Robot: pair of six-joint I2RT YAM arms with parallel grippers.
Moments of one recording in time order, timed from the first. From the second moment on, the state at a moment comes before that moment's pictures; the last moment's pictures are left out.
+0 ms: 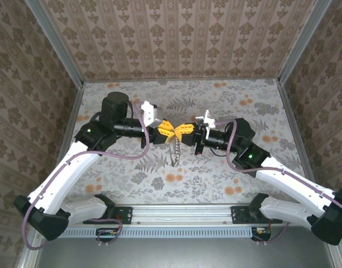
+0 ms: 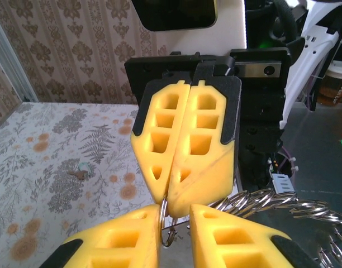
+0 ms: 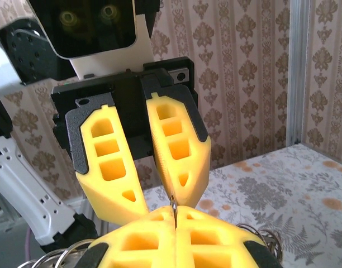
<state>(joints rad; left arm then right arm) -0.65 1.13 1.27 -0.57 0.92 0.36 0.74 1.02 0.82 0.30 -0.50 0.19</state>
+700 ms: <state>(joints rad) -0.62 1.09 1.15 -0.34 0.99 0.22 0.73 1.02 0.78 0.54 -0.50 0.34</state>
